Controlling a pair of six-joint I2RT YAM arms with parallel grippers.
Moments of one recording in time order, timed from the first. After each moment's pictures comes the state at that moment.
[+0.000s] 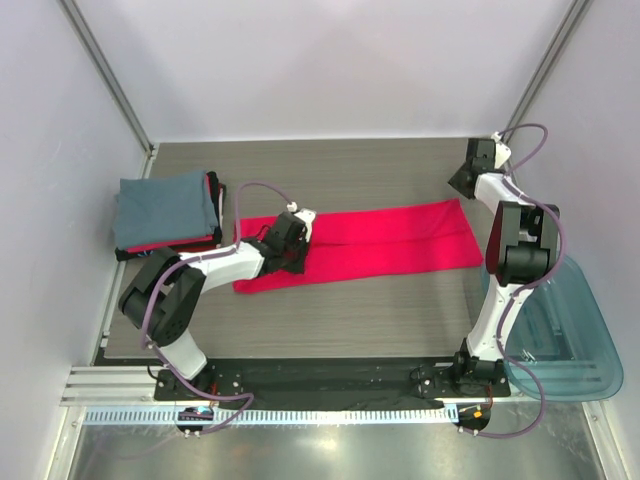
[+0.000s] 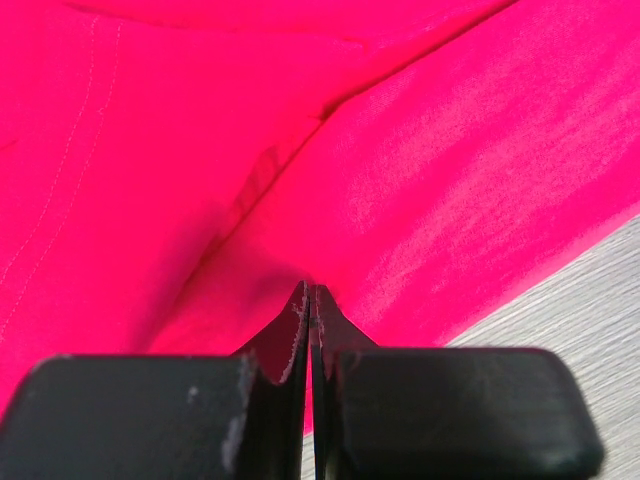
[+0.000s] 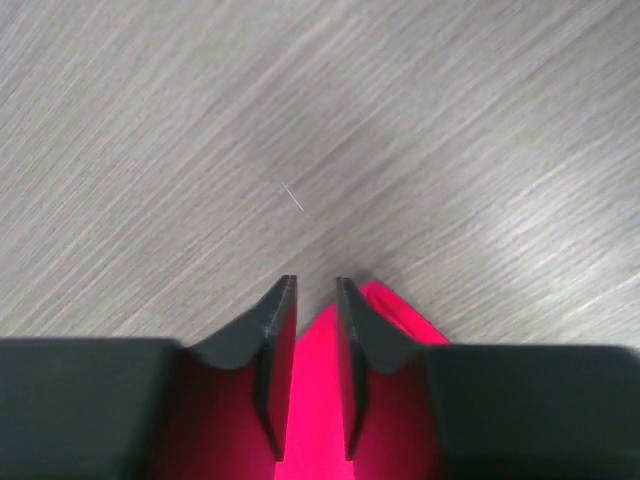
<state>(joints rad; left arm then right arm) -0.65 1.67 0.90 -0.12 -0.03 -0.24 -0.12 2.01 1.46 -0.22 0.21 0.55</state>
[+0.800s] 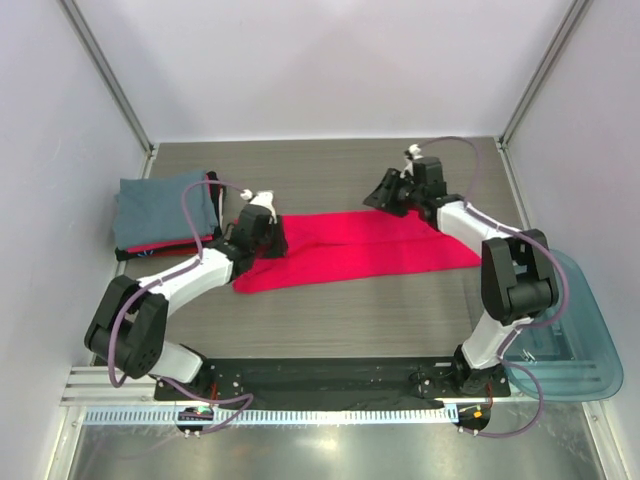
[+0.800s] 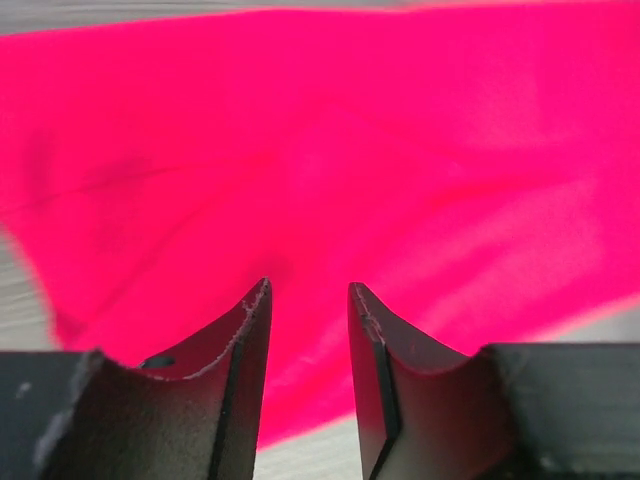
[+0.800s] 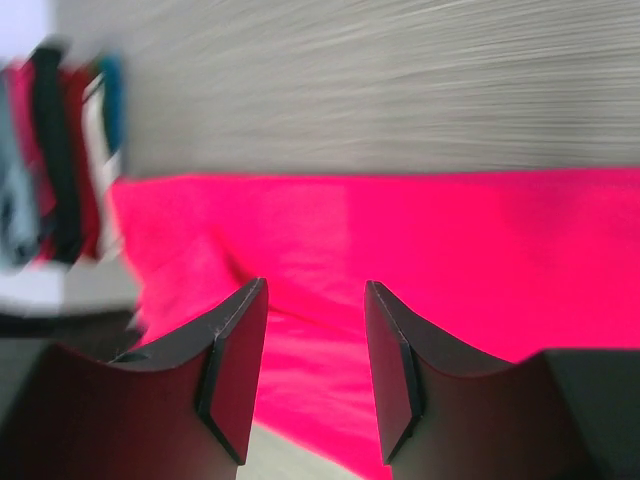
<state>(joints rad) -0.53 1.44 0.80 -0.06 -0.09 -0.42 0.21 1.71 1.12 -0.03 -0.33 0.59</state>
